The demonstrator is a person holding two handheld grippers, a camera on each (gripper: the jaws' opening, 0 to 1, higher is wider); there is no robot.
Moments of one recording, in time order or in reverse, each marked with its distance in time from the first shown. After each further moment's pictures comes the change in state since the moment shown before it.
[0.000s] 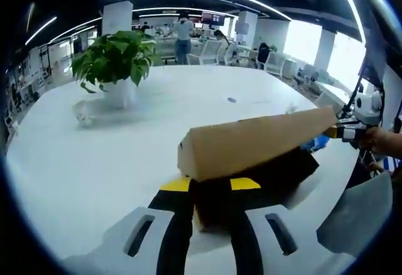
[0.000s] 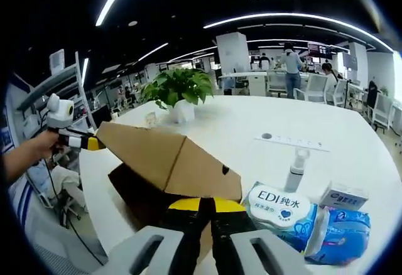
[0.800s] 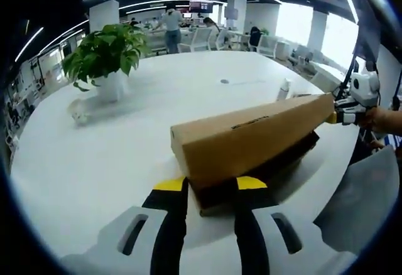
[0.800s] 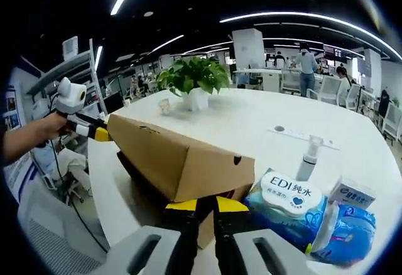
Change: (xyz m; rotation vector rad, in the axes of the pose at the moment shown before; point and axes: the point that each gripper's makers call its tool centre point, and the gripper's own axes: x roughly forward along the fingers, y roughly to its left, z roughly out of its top) left arm -0.003 -0.009 -0.034 0.100 0.082 -0.015; right arm -0.002 0.014 -0.033 -0.090 0.045 0.078
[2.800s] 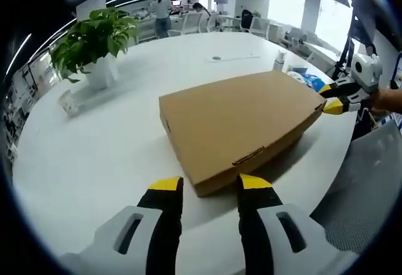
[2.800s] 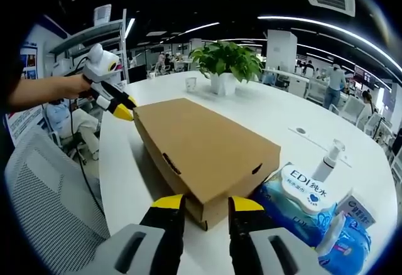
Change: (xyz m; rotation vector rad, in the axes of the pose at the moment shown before) left arm 0.013 -0.006 -0.041 0.063 0.093 -0.041; right arm 0.003 0.022 -0.036 -0.217 0.080 0.097
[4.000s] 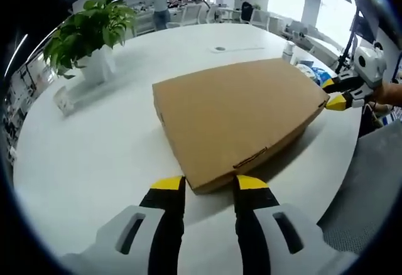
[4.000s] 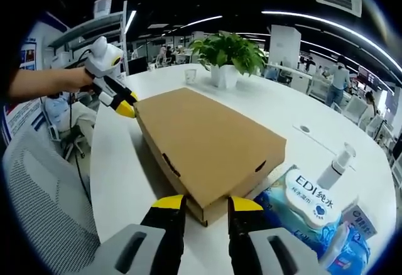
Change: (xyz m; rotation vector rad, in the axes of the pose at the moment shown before) left arm 0.031 0.025 -0.001 -0.004 0.061 0.009; right arm 0.032 -0.013 0.004 -0.021 0.050 0.000
